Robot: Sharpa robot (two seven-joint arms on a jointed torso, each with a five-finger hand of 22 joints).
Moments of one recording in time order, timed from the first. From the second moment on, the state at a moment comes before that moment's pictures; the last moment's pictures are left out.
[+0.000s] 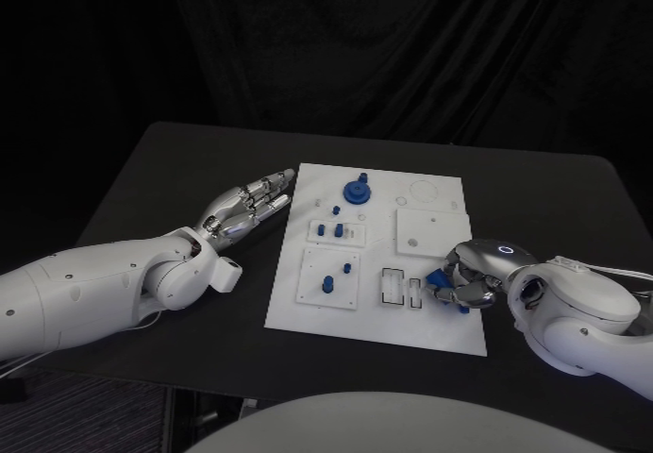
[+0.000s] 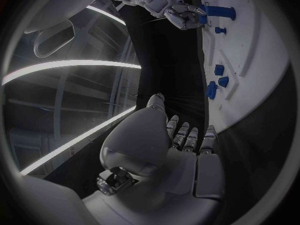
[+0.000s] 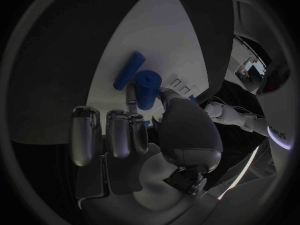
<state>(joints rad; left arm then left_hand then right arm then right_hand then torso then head) 1.11 -0.93 -0.21 1.44 -0.23 -0.03 0.68 1.49 0.20 -0.24 0.28 0.50 0.29 0.00 0.04 0.03 0.06 0.09 0.15 0.03 0.00 0.09 0.01 0.00 0.17 0.01 0.21 0.01 0.05 1.16 -1.09 -0.24 1.91 -1.63 -0.26 -0.54 1.09 -0.12 0.21 0.25 0.57 0.96 0.03 0.43 0.69 1.47 -0.03 1.57 1.31 1.46 -0.11 1.48 1.31 0.04 1.47 -0.01 1.46 1.31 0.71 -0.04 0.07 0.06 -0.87</state>
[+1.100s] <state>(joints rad) 1.11 -0.94 -0.21 1.44 -0.23 -0.03 0.68 1.50 0.20 -0.24 0.28 0.50 0.29 0.02 0.04 0.03 0.06 0.09 0.15 0.03 0.00 0.09 0.01 0.00 0.17 0.02 0.21 0.01 0.05 1.23 -1.08 -0.25 1.98 -0.95 -0.48 -0.44 1.04 -0.07 0.22 0.26 0.67 0.93 0.03 0.48 0.78 1.46 -0.05 1.57 1.31 1.47 -0.11 1.46 1.26 0.04 1.47 -0.01 1.43 1.31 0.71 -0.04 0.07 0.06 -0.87</state>
